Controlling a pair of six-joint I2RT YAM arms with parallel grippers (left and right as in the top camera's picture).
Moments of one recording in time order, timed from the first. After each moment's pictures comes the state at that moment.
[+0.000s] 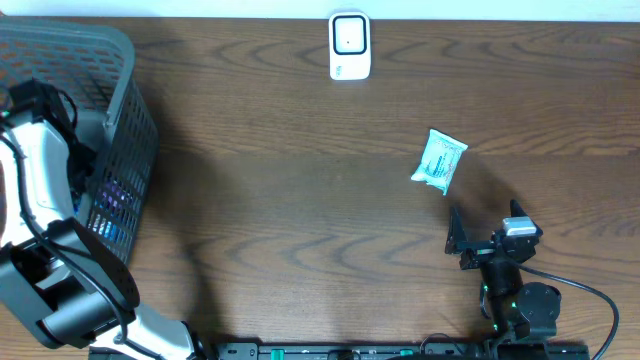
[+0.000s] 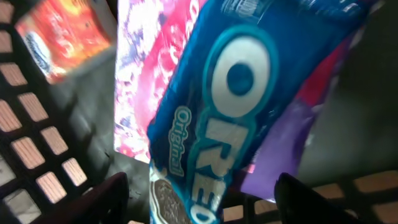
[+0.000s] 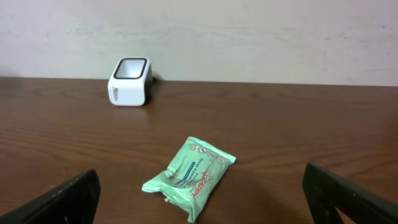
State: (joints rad) left arm 0.49 1.80 1.45 -1.18 -0.25 -0.48; right arm 0.03 0.01 0.01 -0.07 -0.08 0.02
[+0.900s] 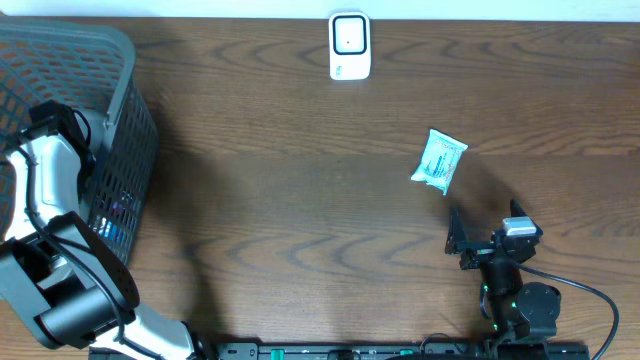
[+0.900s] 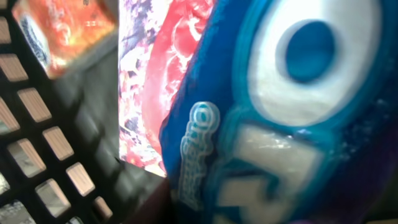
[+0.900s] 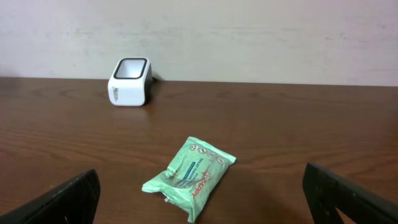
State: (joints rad) left arm 0.49 1.80 1.33 -1.10 -0.32 -0.47; right arm 0.03 0.01 0.01 -0.07 -0.08 0.02
